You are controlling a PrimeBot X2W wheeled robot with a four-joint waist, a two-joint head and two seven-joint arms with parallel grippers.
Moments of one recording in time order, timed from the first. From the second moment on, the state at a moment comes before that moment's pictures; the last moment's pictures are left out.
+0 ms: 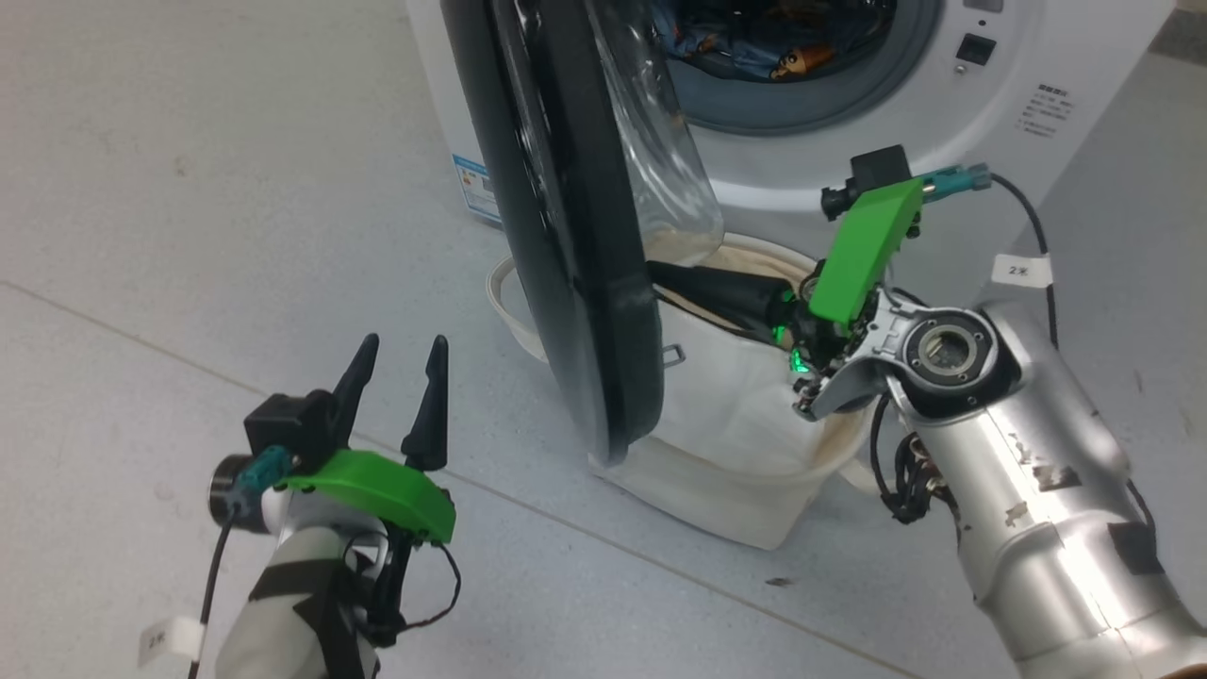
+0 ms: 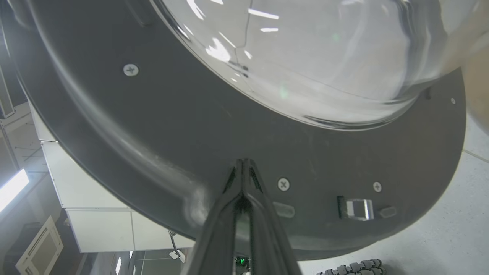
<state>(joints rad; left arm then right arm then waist) -0.51 0.03 -0.17 0.64 -0.29 -0.10 -0.25 -0.77 -0.09 0.32 0.44 1.46 0.13 0.80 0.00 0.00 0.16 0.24</state>
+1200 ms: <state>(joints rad) -0.47 0.06 -0.04 0.65 -0.26 -0.11 -0.25 -0.76 -0.15 0.74 0.41 1.44 0.13 0.26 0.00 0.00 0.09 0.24</state>
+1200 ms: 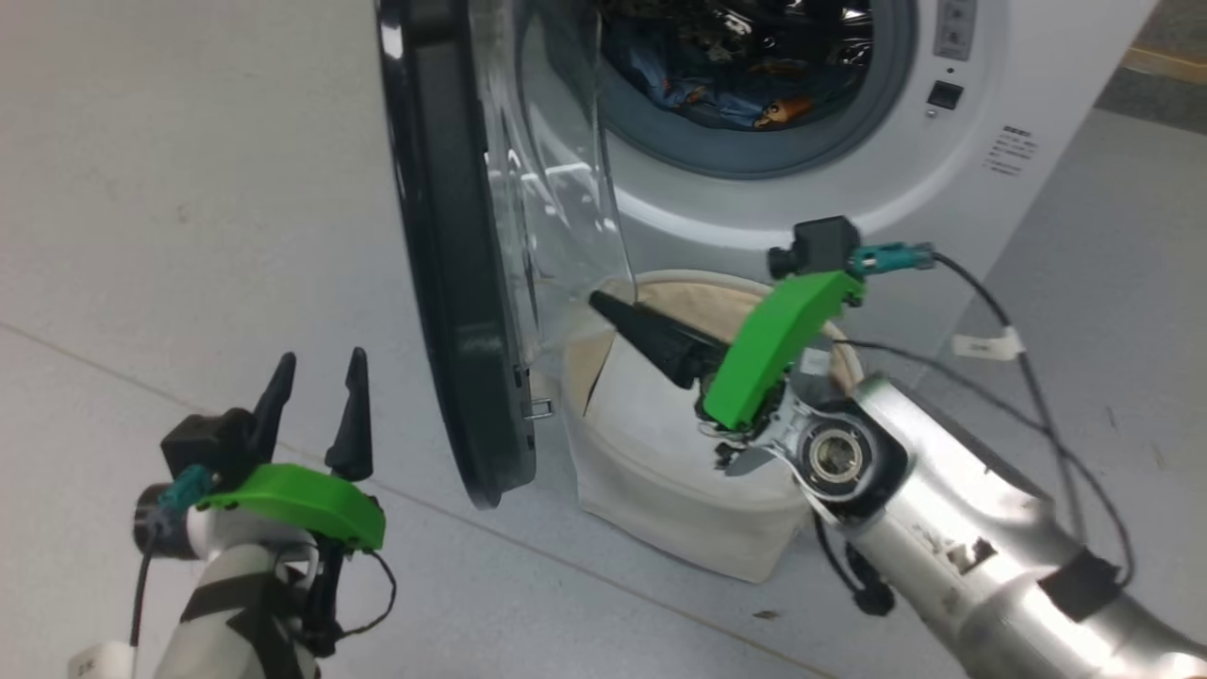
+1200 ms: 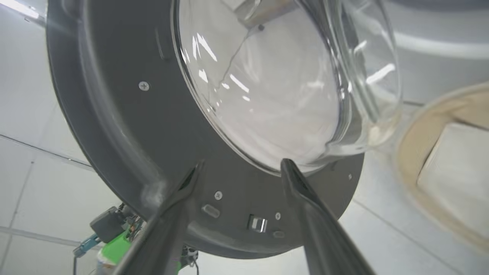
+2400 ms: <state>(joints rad) -0.42 0.29 -0.05 0.68 -0.34 -0.13 -0.25 -0.12 -0.30 0.15 0.23 0.44 0.13 -0.25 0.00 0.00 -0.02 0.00</state>
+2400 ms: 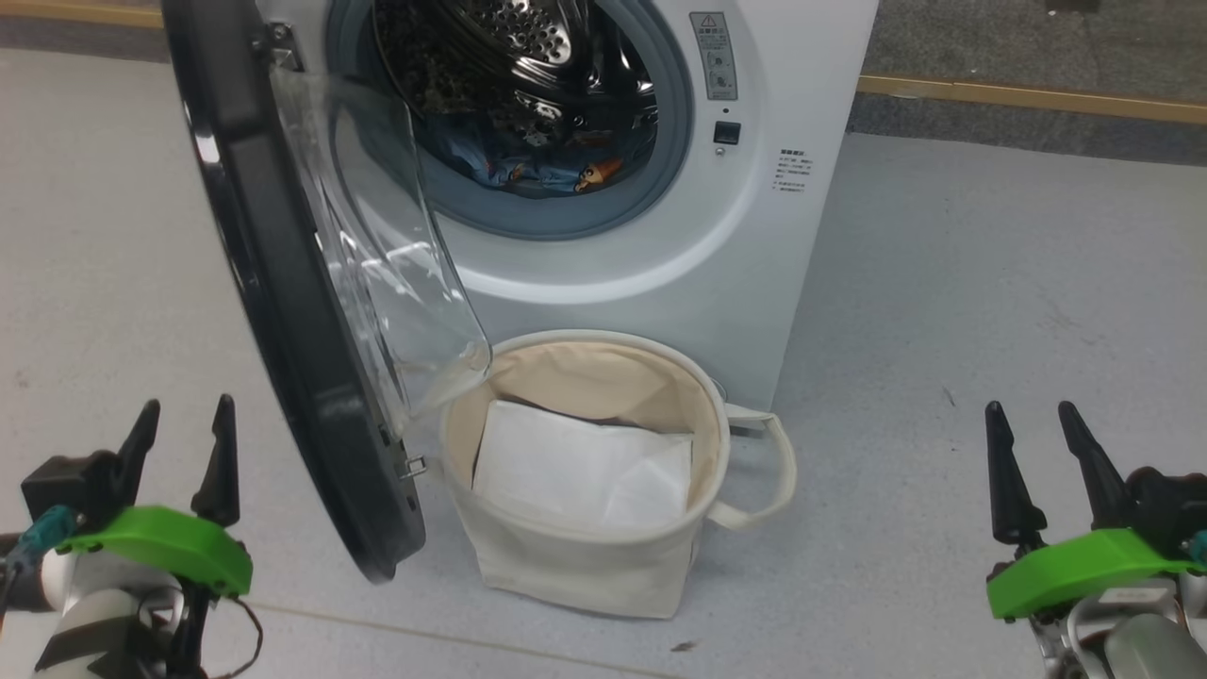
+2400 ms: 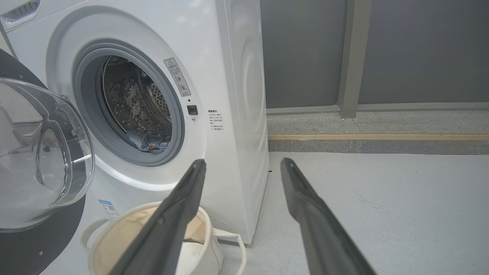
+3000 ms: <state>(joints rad) -0.40 0.32 -0.14 0.69 -0.45 -0.13 -0.25 -0.10 -0.29 0.12 0.21 0.45 0.13 -0.25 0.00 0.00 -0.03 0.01</state>
